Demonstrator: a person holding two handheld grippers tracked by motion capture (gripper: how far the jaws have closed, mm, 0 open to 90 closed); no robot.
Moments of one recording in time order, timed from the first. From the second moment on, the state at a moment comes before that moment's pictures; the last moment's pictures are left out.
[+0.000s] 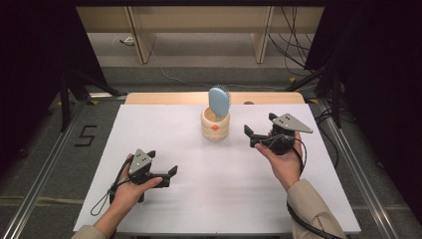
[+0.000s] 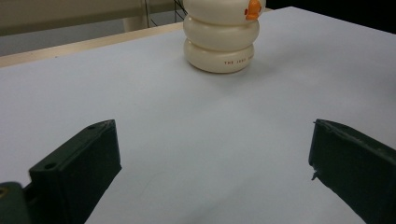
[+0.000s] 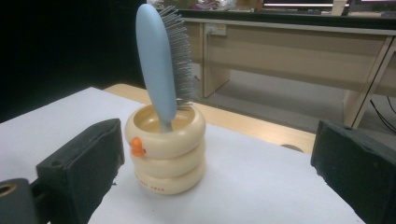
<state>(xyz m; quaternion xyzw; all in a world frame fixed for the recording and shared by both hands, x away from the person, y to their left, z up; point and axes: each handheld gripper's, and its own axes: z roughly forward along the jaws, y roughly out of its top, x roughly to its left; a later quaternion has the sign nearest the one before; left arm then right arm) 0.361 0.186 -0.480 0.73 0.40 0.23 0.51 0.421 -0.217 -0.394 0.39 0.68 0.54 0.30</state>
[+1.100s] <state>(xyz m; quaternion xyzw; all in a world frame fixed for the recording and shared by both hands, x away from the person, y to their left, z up) 0.361 0.187 -0.481 0.73 0.40 0.24 0.50 0.390 -0.249 -0.406 0.39 0.70 0.53 0.29</state>
